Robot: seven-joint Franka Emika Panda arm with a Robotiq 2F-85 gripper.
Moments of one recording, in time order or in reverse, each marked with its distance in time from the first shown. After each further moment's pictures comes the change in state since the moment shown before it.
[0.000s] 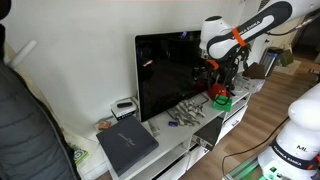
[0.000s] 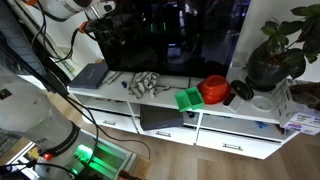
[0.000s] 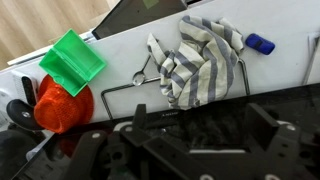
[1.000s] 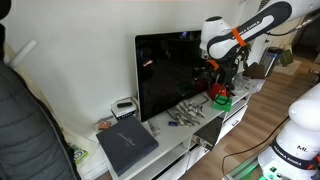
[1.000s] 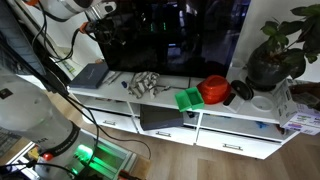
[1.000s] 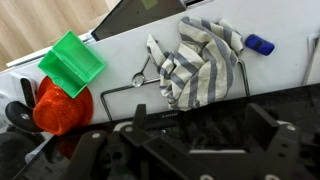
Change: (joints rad) arm 0.016 0.006 -0.023 -0.002 0.001 0.004 -0.001
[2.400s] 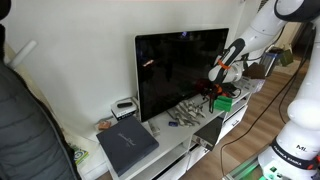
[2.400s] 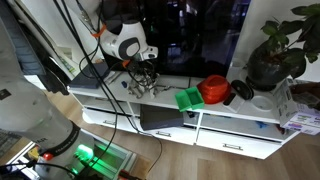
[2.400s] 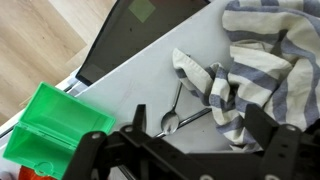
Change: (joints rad) arm -0.034 0.529 -0.307 0.012 0.296 0.514 -0.286
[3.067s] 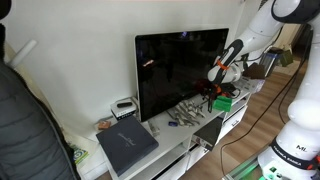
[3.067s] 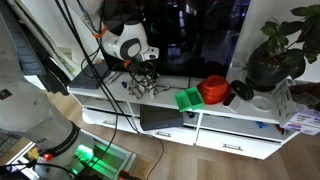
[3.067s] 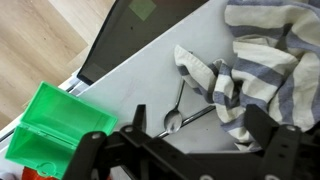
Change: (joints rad) arm 0.010 0.026 -0.017 0.026 0.005 -0.003 0.011
